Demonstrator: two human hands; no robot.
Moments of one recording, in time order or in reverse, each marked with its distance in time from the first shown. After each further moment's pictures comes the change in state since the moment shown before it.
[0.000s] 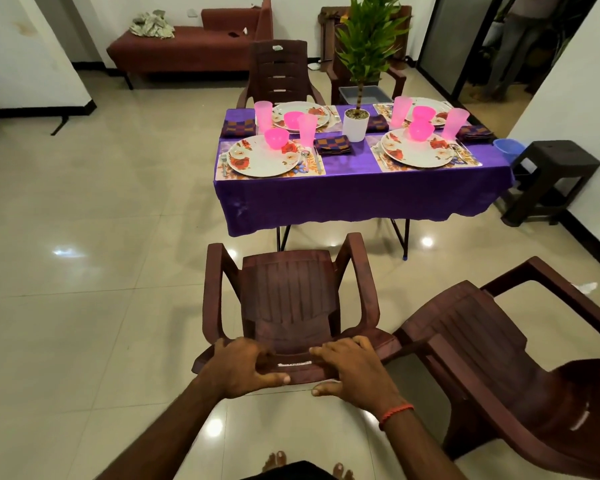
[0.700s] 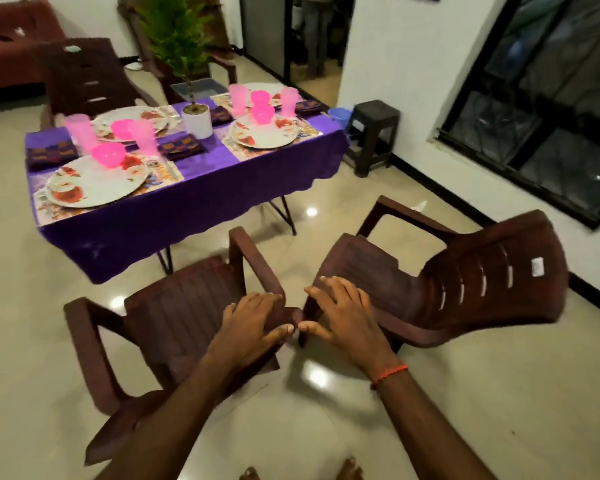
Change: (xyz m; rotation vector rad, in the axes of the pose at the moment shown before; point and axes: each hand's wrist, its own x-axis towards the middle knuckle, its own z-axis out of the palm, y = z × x) left_hand 0.088 0.139 -0.004 0.028 0.120 0.490; right_hand -0.090 0.023 -0.082 0.025 0.318 0.608
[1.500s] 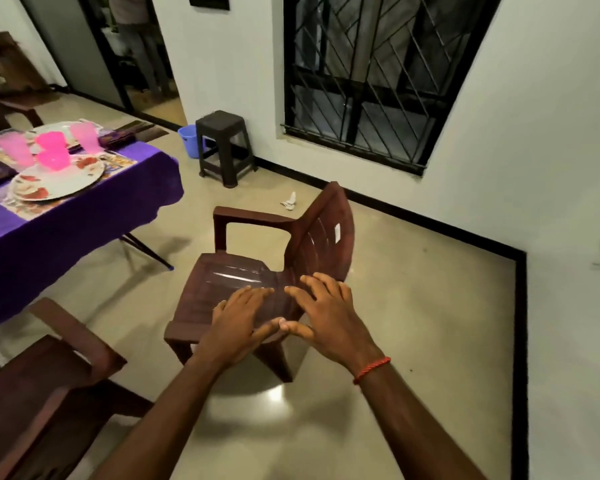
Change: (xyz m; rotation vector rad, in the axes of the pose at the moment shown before) left_hand 0.119 0.346 0.131 0.049 -0.148 0.378; right_hand -0.193 0.280 -0.114 -0.054 0.129 0.365
